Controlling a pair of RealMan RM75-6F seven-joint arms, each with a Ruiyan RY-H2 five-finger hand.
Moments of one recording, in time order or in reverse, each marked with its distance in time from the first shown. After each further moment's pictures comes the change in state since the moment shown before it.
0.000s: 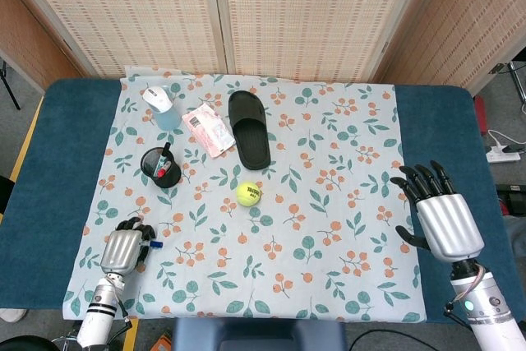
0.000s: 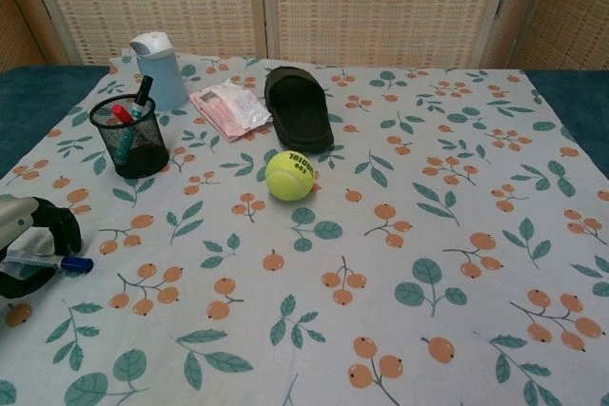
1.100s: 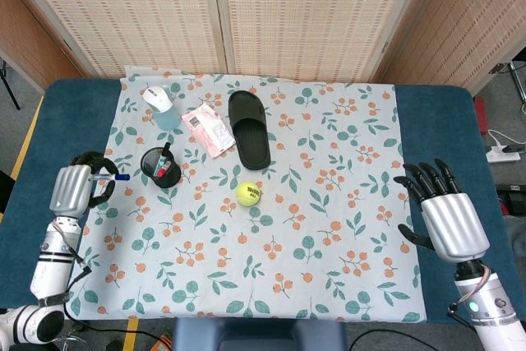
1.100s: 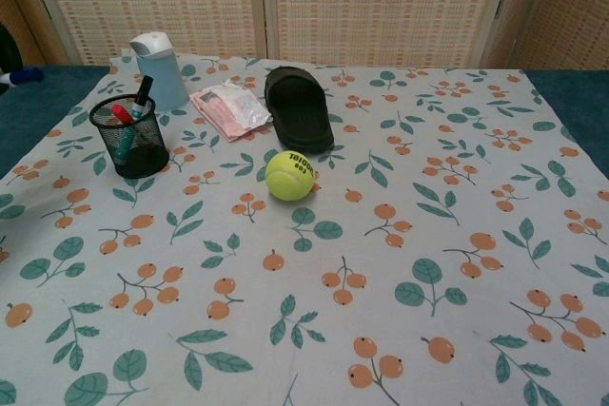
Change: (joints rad) left arm -0.114 0.332 -0.282 -0.122 0.016 -0.057 -0.375; right arm -0.011 0.015 0.004 -0.002 -0.019 0.021 0.029
